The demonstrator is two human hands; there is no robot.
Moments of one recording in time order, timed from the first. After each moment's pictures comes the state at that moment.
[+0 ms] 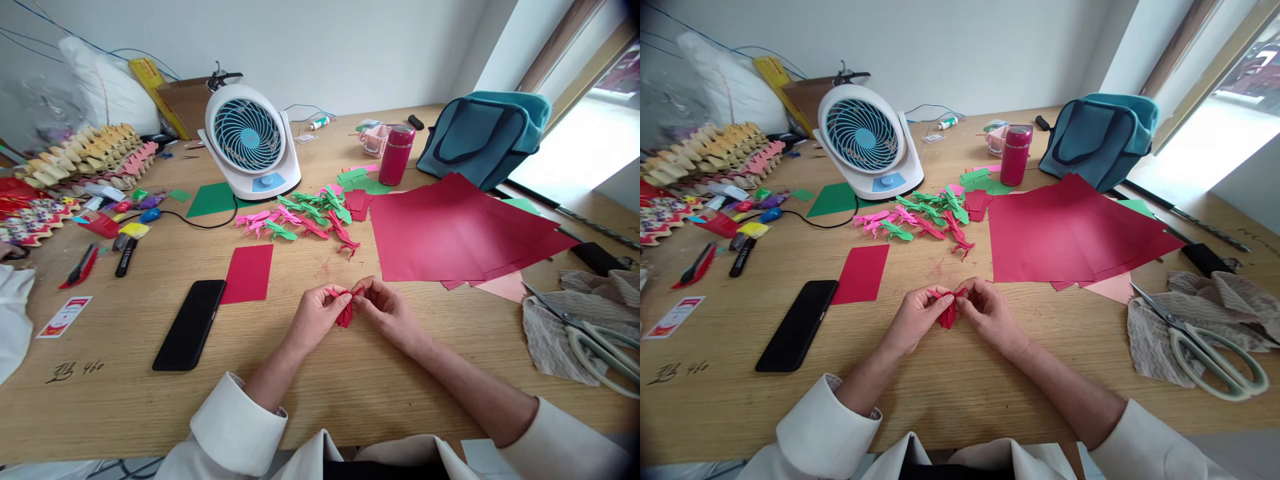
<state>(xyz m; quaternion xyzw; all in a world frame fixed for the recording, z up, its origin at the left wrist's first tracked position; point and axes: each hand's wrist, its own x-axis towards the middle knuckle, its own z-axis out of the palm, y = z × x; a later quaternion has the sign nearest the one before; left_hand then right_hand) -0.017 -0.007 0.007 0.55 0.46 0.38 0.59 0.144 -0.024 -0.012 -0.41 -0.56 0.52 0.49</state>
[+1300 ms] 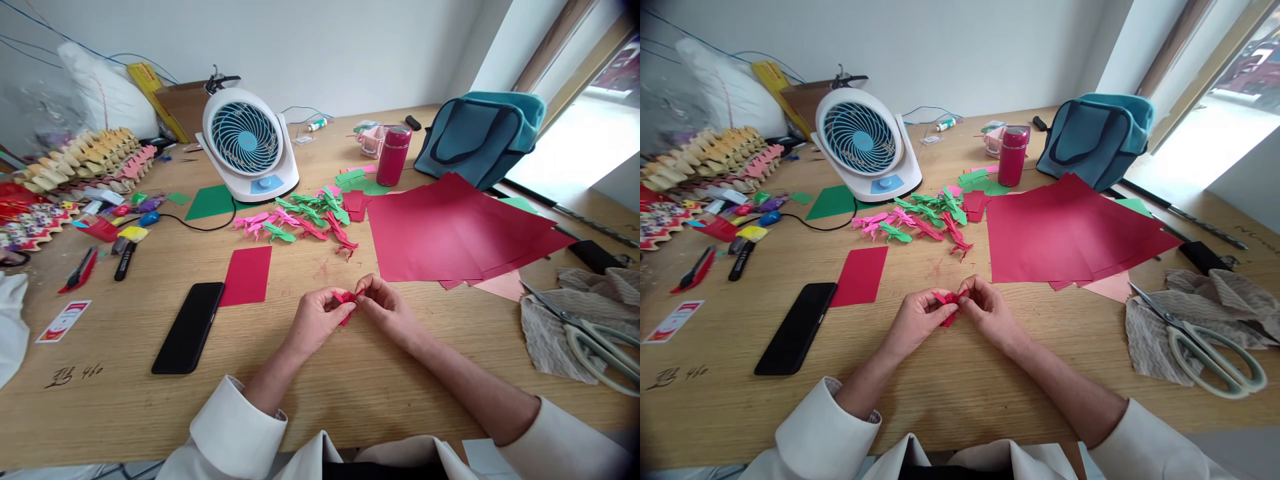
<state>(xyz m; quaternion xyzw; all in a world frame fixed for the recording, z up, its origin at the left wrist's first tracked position) -0.016 -0.008 0.007 0.56 0.46 0.36 0.59 0.147 -0.021 -0.008 -0.43 -0.53 0.55 0.49</state>
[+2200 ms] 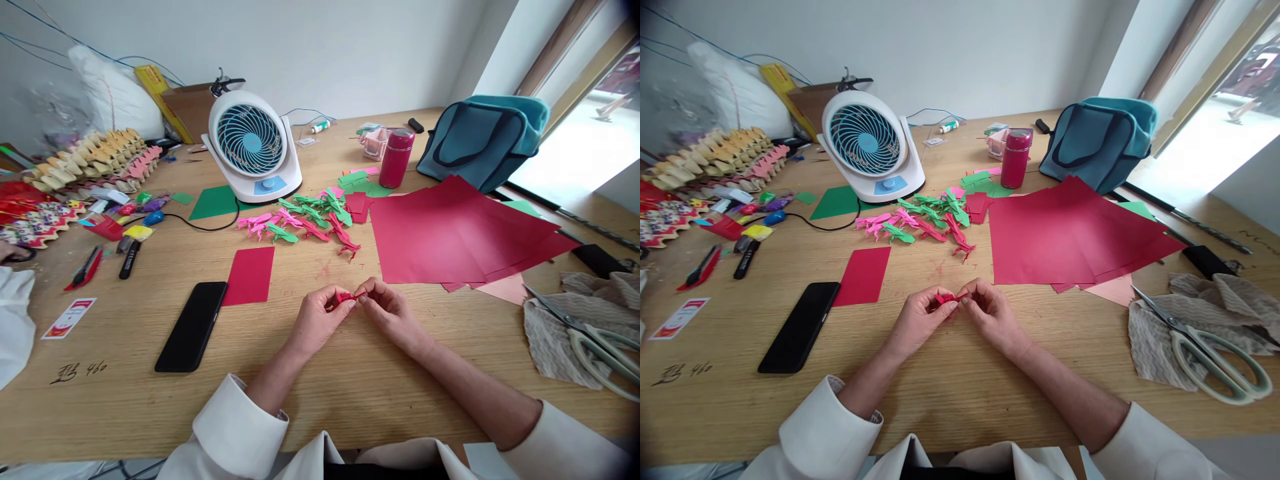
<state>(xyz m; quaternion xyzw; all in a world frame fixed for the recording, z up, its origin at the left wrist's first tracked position) -0.020 -0.007 0.006 0.62 0.47 0.36 0.51 0.147 -0.024 -0.007 -0.41 -0.56 0.51 0.50</state>
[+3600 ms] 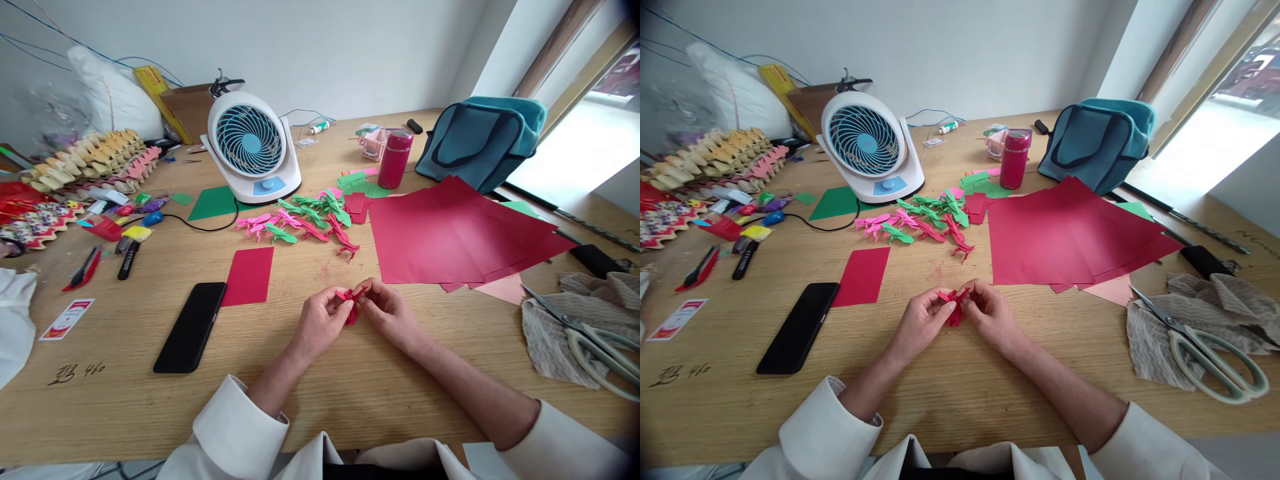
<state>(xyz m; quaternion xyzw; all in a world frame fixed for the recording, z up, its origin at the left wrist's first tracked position) -0.013 -0.013 0.004 0.59 0.45 0.39 0.55 0.147 -0.022 -0.012 -0.42 -0.56 0.52 0.49</state>
